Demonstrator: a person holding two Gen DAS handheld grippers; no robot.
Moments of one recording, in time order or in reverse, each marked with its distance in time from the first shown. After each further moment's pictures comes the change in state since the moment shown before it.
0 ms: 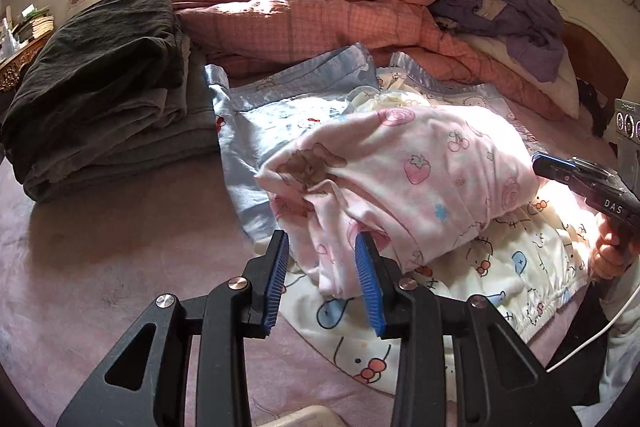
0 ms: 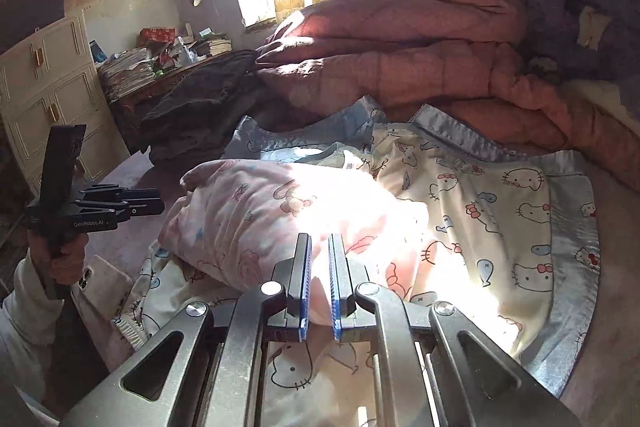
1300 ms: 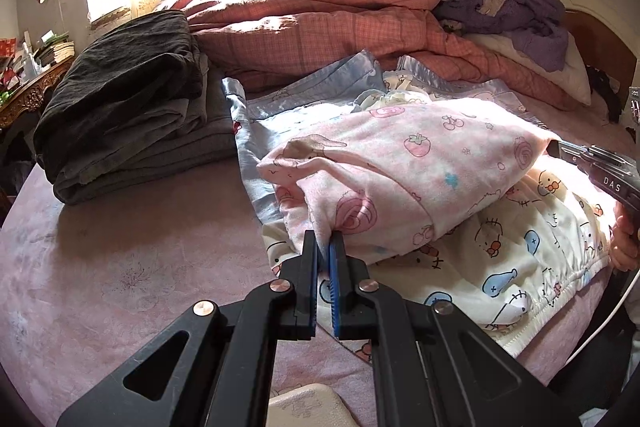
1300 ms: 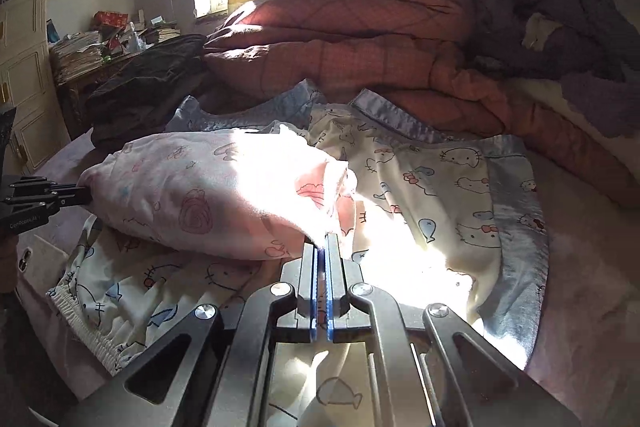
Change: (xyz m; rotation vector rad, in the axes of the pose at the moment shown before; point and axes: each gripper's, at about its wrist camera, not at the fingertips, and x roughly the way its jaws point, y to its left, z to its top) left arm -0.019 -0.014 -0.023 0.040 -0.092 0.128; right arm -0.011 -0.003 -0.031 0.005 -0.036 -0.269
